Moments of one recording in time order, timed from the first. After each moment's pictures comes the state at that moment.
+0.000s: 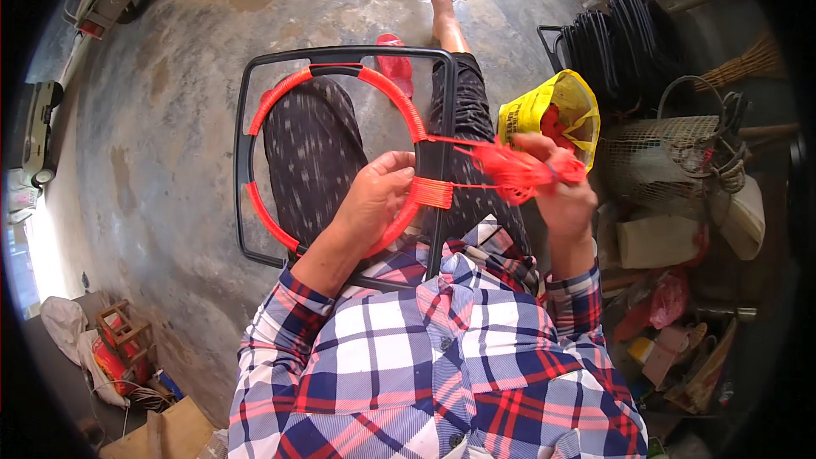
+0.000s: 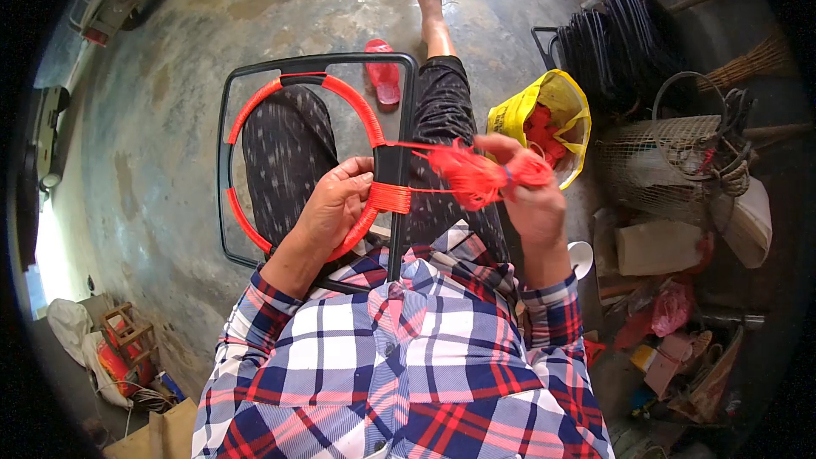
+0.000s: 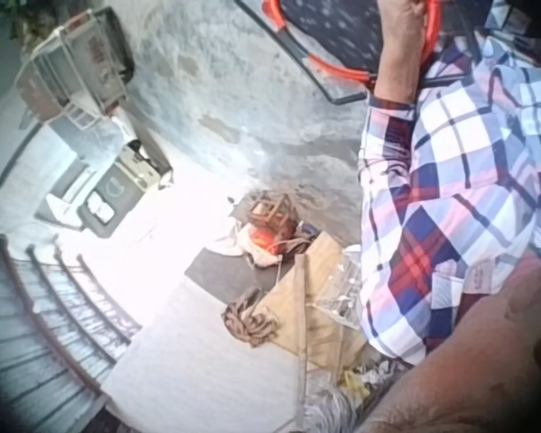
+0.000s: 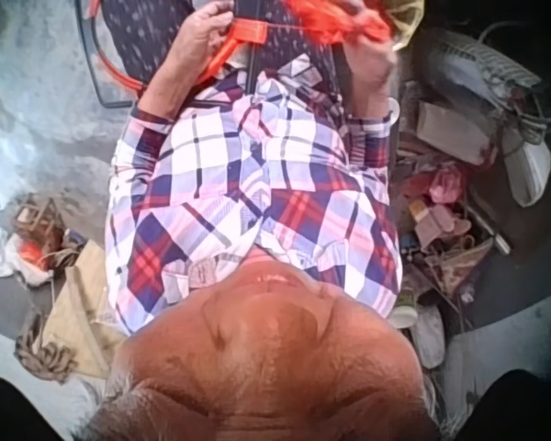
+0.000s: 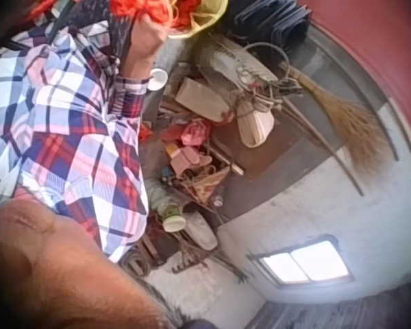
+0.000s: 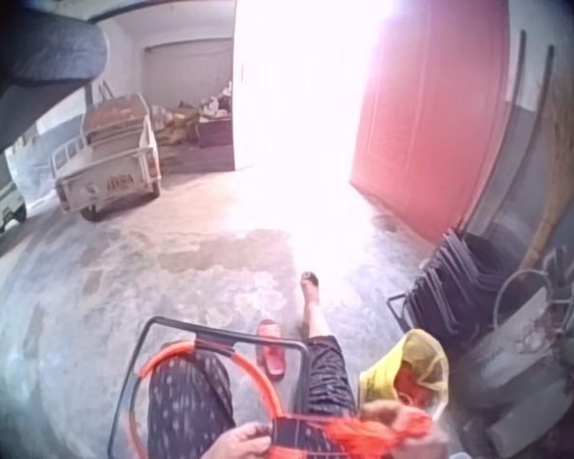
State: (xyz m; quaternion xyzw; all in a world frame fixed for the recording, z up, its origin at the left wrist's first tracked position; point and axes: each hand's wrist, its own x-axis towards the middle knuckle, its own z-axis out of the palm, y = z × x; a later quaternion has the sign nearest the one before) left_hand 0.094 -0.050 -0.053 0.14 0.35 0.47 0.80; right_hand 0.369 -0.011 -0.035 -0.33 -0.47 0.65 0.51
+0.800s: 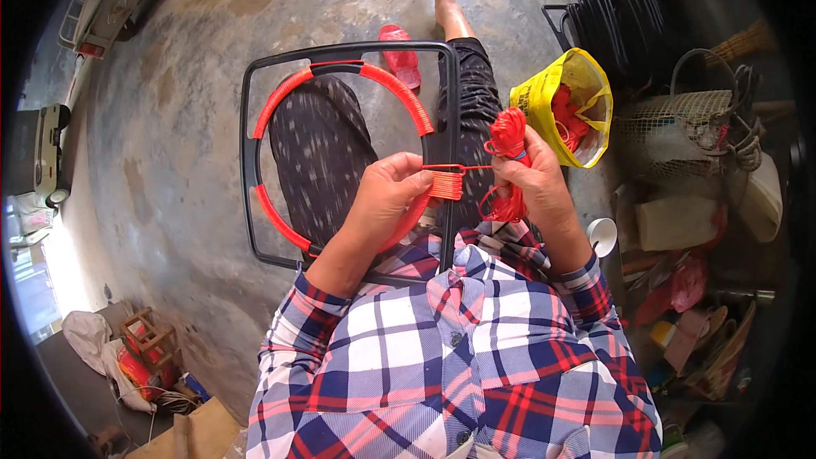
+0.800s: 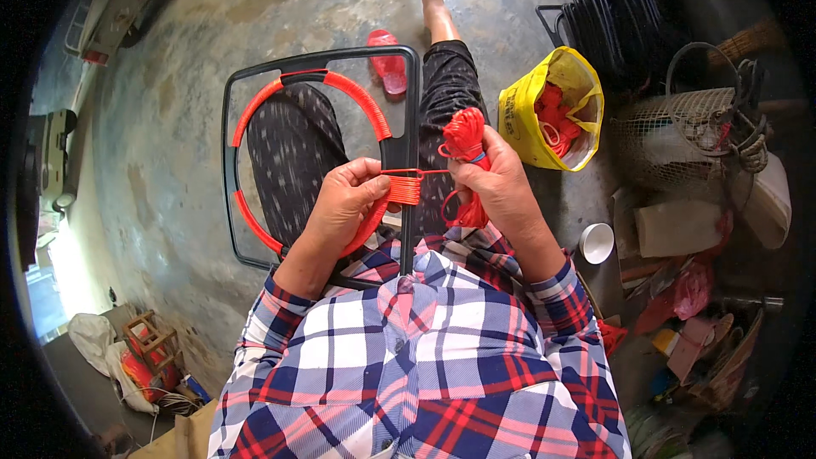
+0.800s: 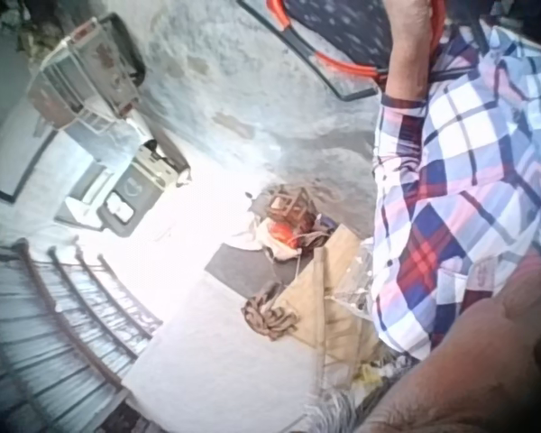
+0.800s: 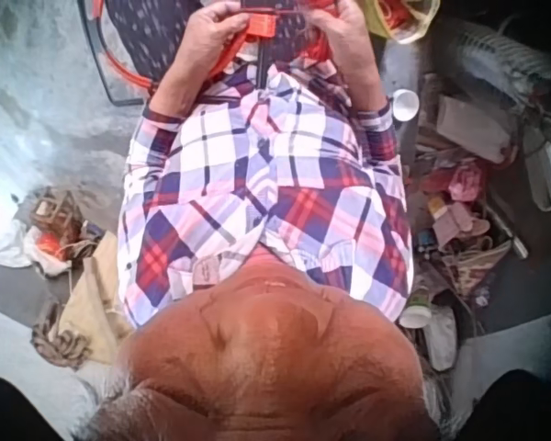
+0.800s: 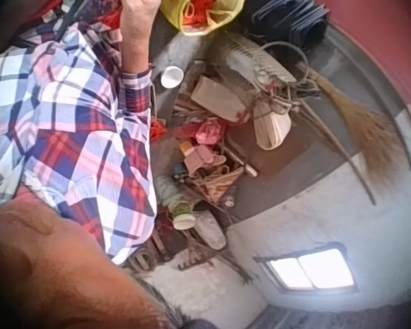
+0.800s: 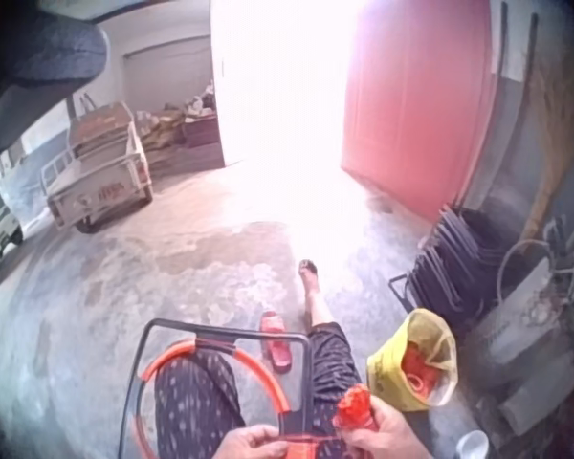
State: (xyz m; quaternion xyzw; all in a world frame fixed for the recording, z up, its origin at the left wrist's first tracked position) left_hand 0.100 -0.055 -0.046 0.22 0.41 0.43 0.77; right_hand 0.319 -0.026 -0.023 -0.46 -0.40 0.69 0.39
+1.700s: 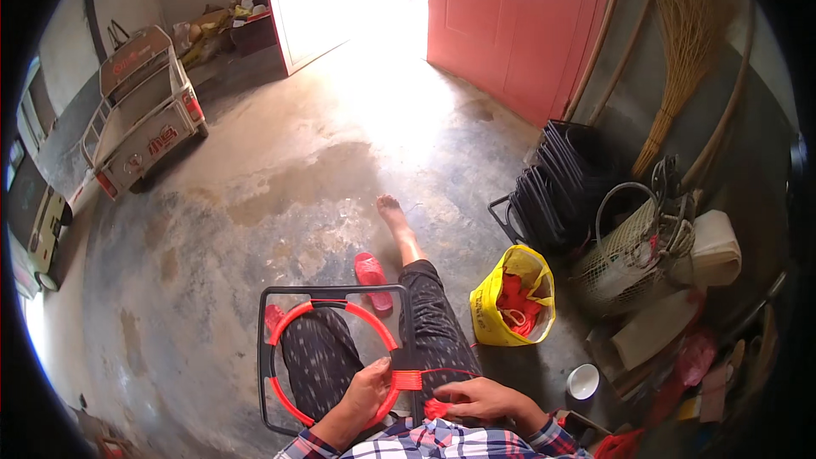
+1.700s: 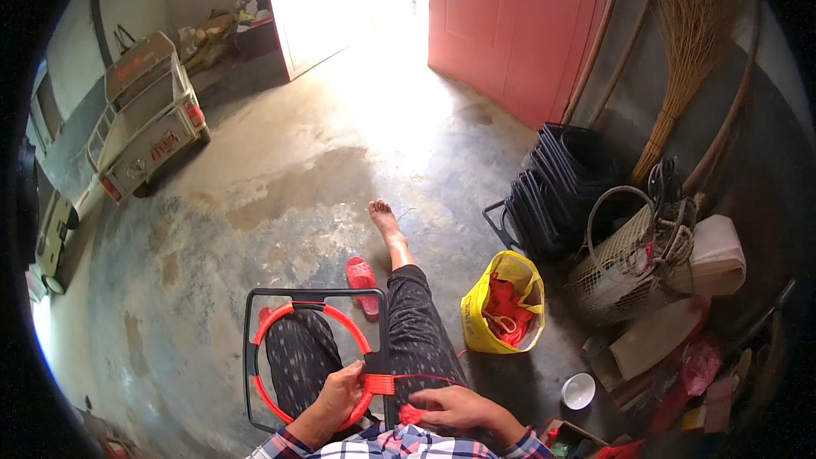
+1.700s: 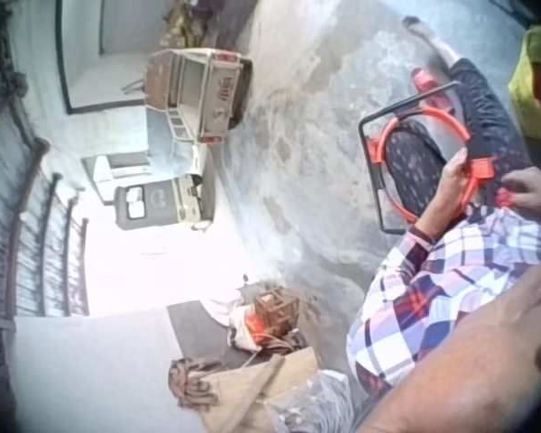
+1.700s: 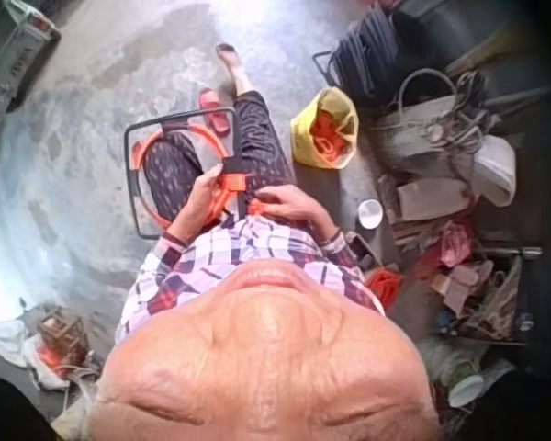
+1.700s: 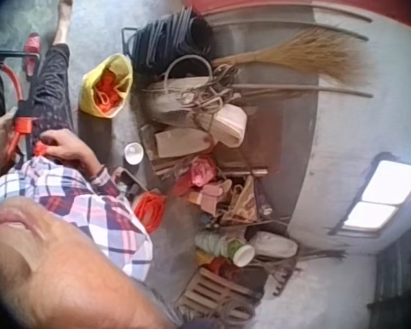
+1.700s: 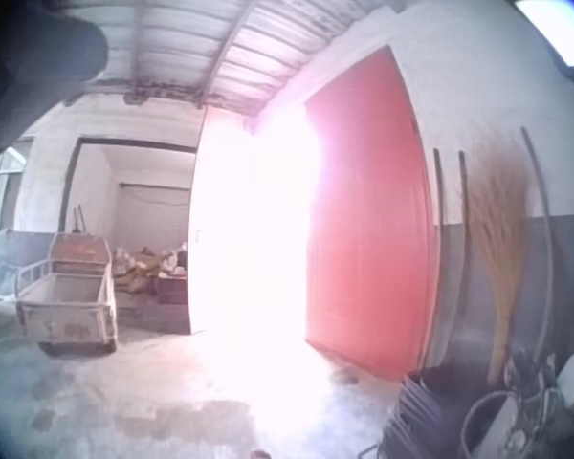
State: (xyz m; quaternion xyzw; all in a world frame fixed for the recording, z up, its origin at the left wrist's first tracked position) left_hand 0.101 -0.030 -0.058 0.14 0.35 0.42 0.83; right_hand 0.357 -0.047 -0.032 -0.40 -0.70 0.58 0.10
